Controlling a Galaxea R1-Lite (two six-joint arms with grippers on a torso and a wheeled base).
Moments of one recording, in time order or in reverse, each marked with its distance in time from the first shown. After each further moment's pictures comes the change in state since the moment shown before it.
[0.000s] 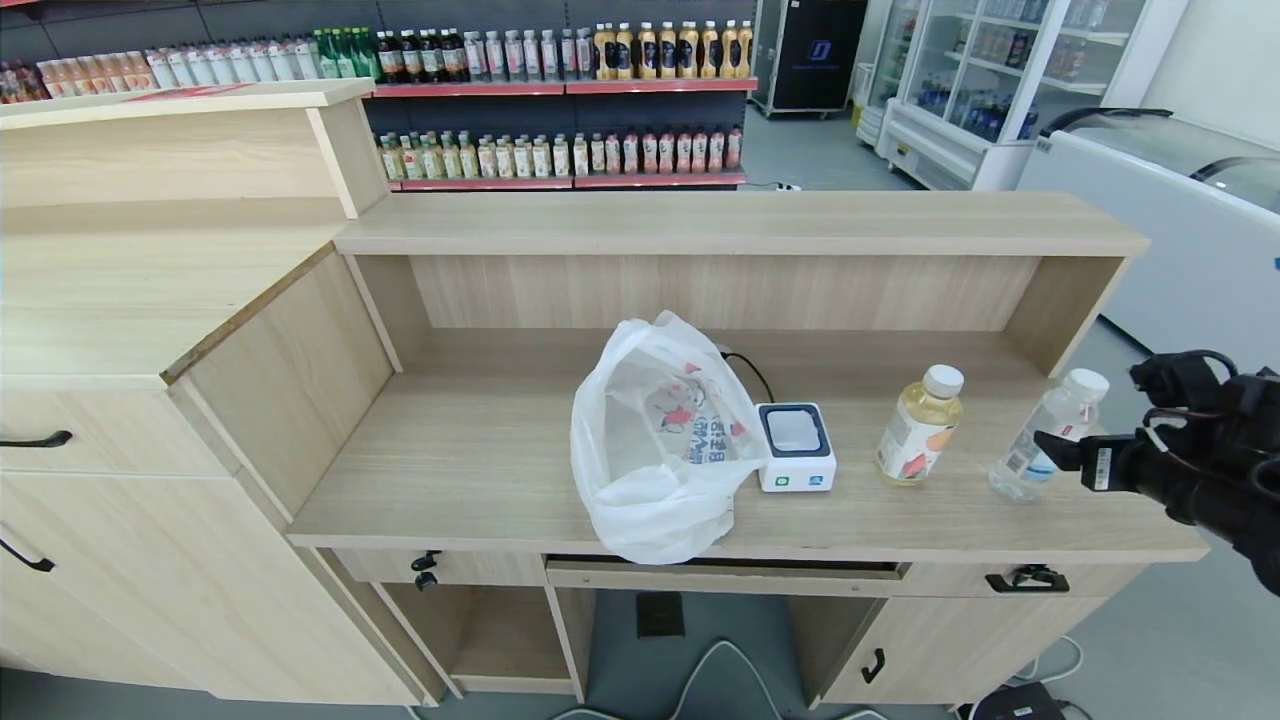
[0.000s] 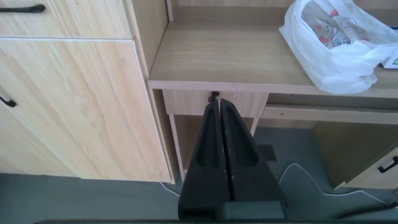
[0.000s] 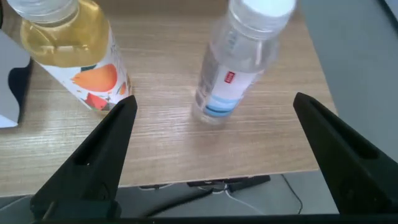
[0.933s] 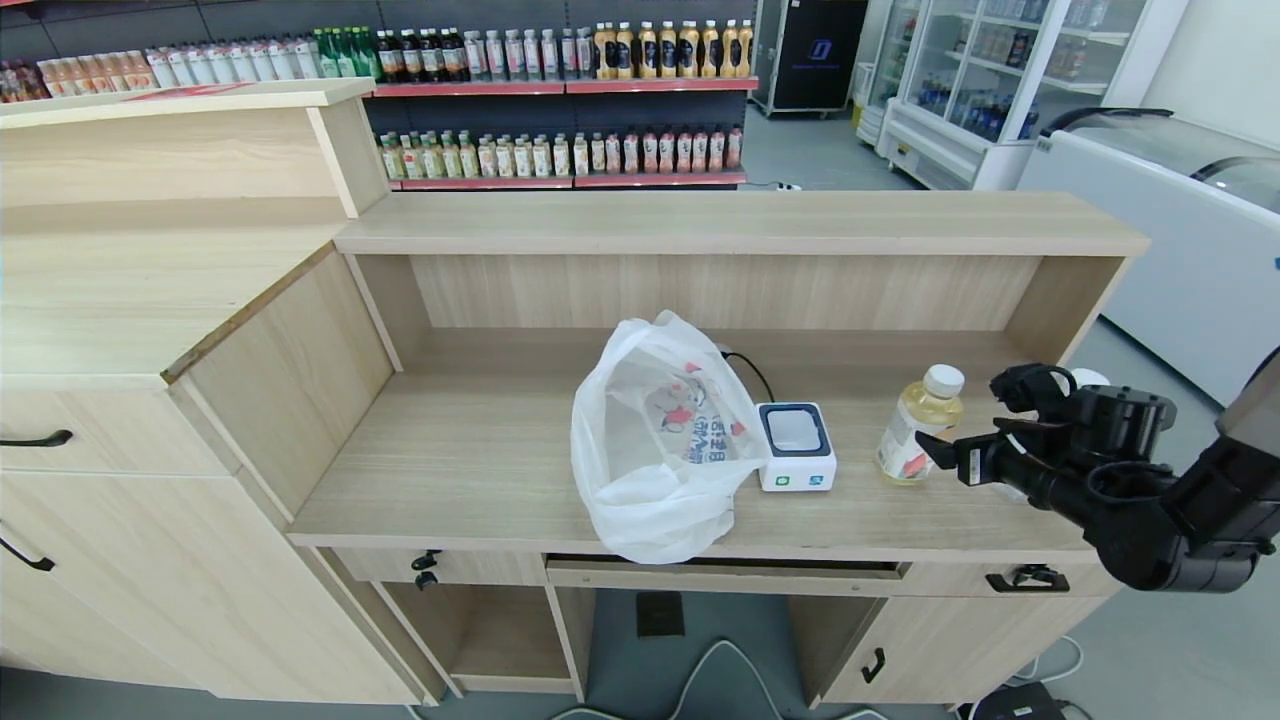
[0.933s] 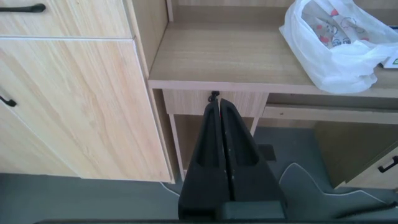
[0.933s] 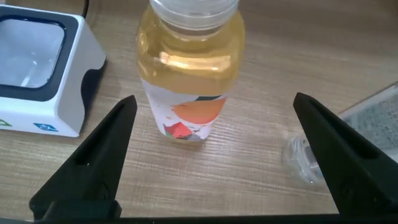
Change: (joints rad) left arm -0.001 0.000 0.000 0.000 0.000 0.000; right arm 0.177 0.269 -0.151 -0.152 0.053 -0.005
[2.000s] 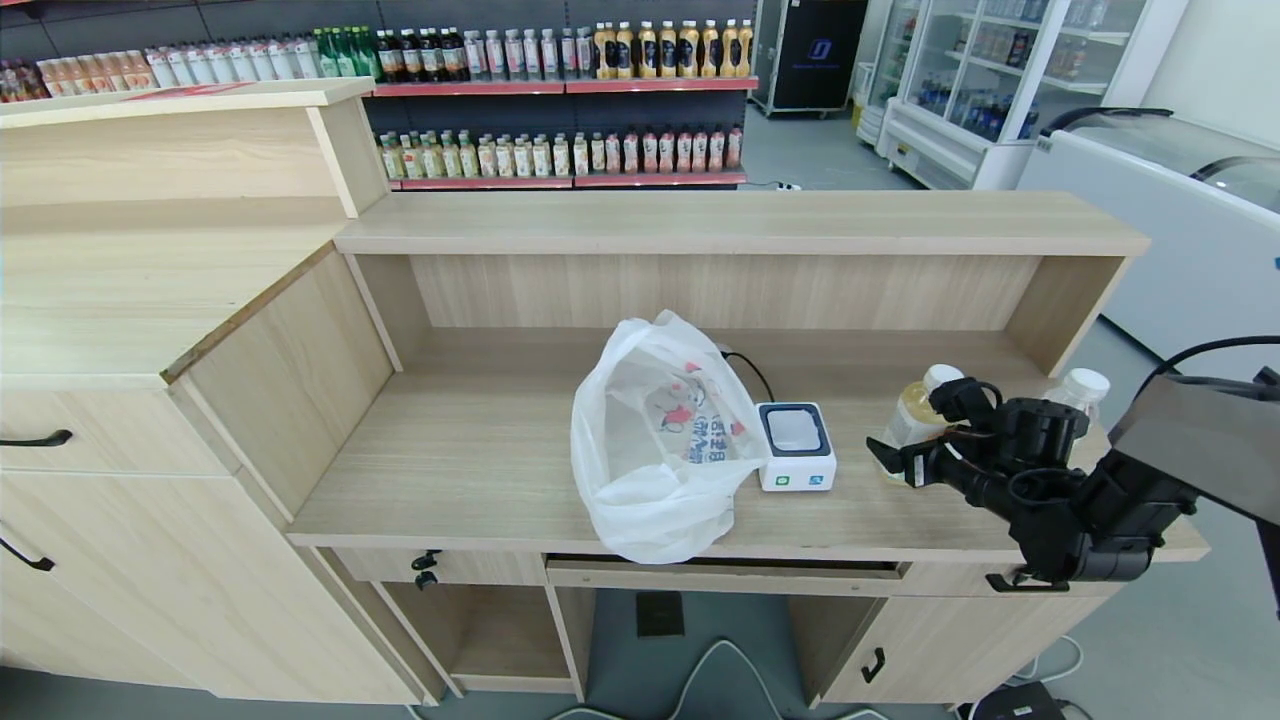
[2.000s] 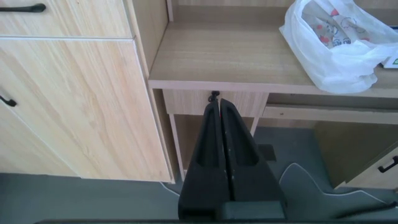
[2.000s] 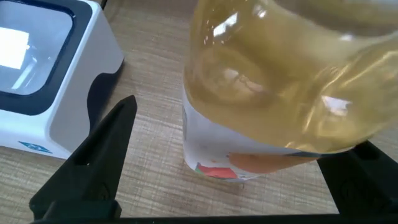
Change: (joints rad) left arm 0.000 0.000 0.000 0.000 0.000 0.000; right arm 0.055 0.215 -0.197 -0.035 0.044 -0.013
